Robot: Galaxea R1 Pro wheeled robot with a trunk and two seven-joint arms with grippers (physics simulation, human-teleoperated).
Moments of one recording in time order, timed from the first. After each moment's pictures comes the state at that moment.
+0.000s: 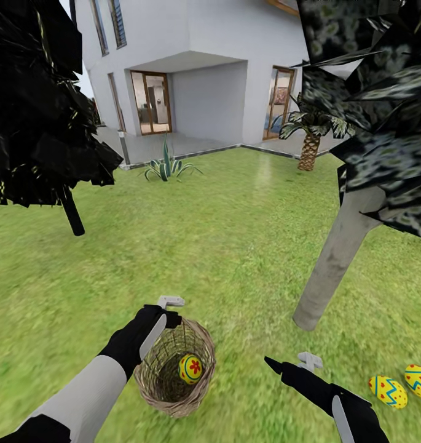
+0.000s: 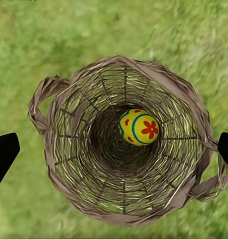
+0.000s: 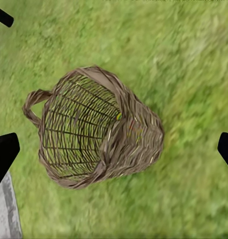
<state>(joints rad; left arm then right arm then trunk) -0.76 -0.07 -0.31 -0.70 0.29 0.66 0.28 -0.28 0.04 -0.40 -1.02 -0.06 0.49 0.65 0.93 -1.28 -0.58</state>
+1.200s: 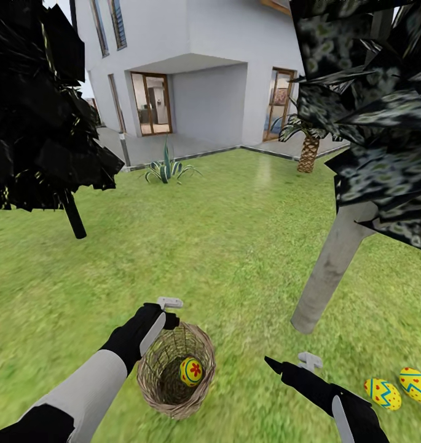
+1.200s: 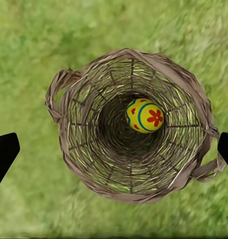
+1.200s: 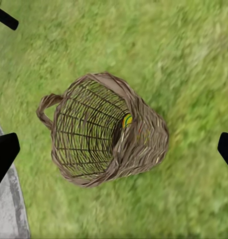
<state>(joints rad) -0.80 -0.07 -0.31 -0.62 0.29 0.69 0.28 -0.28 0.04 -0.40 -1.02 -0.07 0.49 0.65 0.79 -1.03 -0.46</state>
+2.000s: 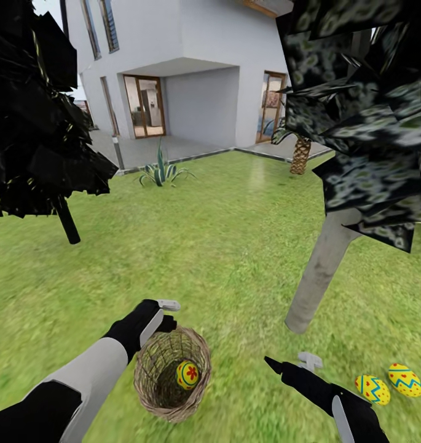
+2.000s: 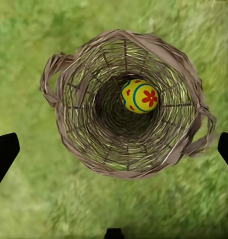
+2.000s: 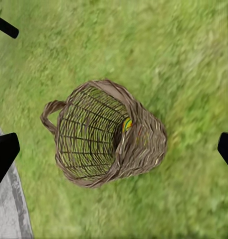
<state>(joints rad) -0.88 -0.07 -0.31 -0.45 0.29 0.71 0.23 -0.28 0.04 -0.40 -1.02 -0.07 0.49 0.65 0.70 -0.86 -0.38</state>
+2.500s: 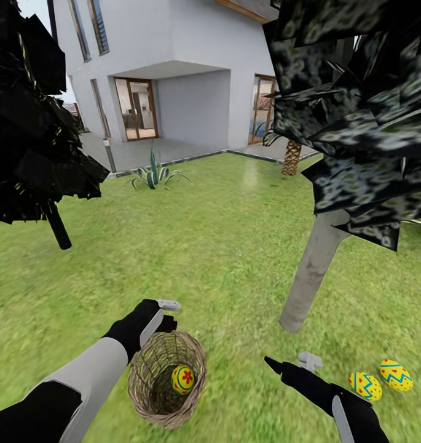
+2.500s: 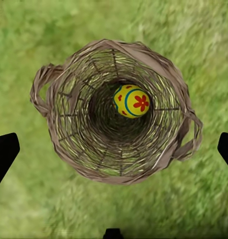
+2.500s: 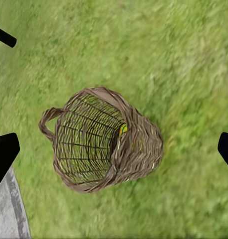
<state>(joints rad) -0.88 -0.07 -0.31 -0.45 0.29 0.71 0.22 -0.28 0.04 -0.40 -1.02 -0.06 0.49 0.65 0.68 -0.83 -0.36</state>
